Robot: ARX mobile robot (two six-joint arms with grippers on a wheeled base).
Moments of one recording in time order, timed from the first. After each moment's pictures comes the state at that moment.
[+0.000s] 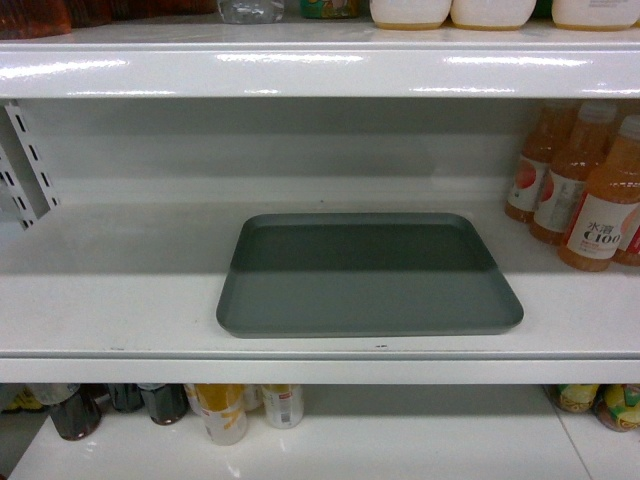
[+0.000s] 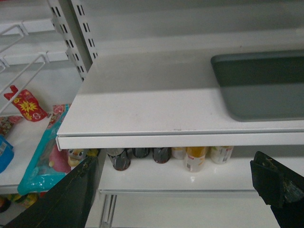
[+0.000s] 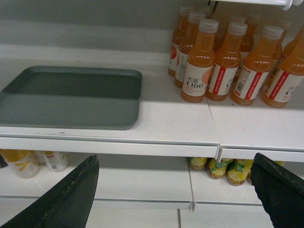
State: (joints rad) left arm -0.14 0.32 0.11 -0.09 -0.25 0.01; right arm 0.03 0.23 0.06 -0.04 0.01 -0.06
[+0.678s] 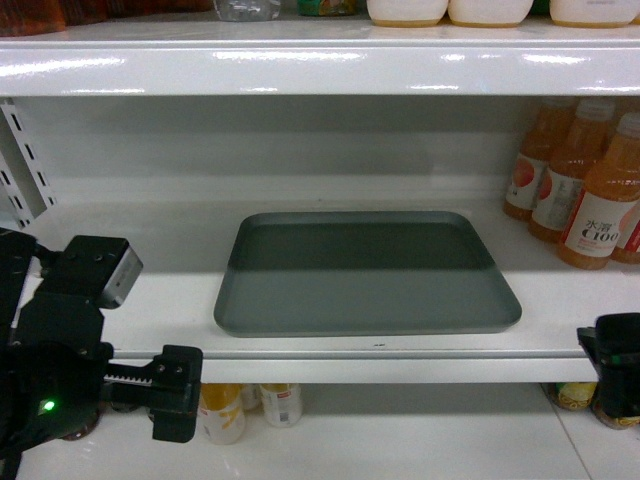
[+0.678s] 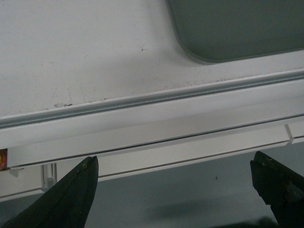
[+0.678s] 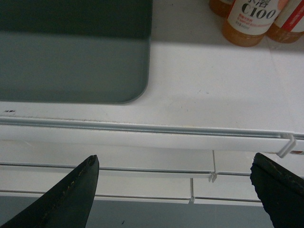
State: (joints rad) left arm -0.22 1.87 0.57 0.55 -0.06 -0.07; right arm 0.09 1.74 0.48 0.67 0.04 -0.01
